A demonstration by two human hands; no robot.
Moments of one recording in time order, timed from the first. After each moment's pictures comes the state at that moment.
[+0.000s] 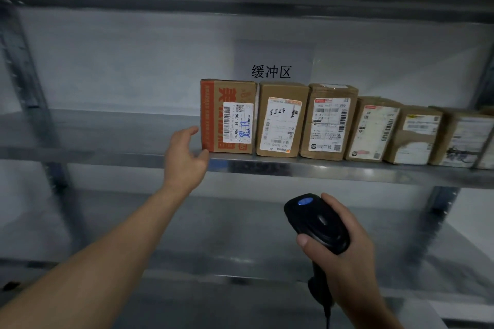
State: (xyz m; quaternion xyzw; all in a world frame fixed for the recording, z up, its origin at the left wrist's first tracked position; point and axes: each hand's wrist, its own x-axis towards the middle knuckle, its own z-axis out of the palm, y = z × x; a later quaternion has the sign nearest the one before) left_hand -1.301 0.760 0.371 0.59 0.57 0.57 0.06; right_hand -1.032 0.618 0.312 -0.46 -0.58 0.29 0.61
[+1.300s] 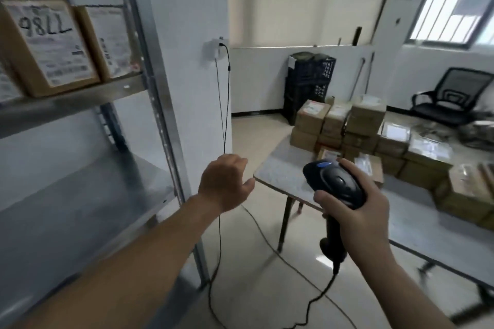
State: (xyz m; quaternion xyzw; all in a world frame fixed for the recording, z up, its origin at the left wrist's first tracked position) left_hand -0.468 0.593 0.217 0.98 0.11 0.17 0.06; right_hand -0.441 0.339 0.238 -0.72 -0.18 -0.06 0.67
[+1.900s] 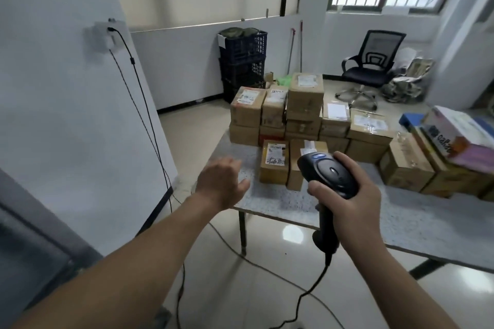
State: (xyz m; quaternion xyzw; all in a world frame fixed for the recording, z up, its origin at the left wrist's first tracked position) left_hand -0.220 0.544 0.161 0.99 -0.01 0.10 0.09; right_hand -0.263 0.296 0.199 -0.73 -0.04 -0.12 0.67
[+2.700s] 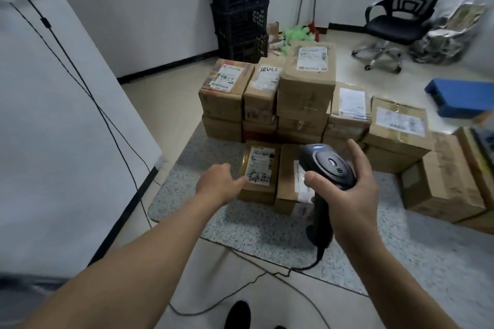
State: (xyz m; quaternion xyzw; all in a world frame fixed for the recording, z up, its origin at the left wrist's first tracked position) left_hand 0.024 0.515 0.062 0.95 0.20 -0.14 0.20; right_hand -0.012 0.276 0.145 -0.73 0.01 -0.04 0.68
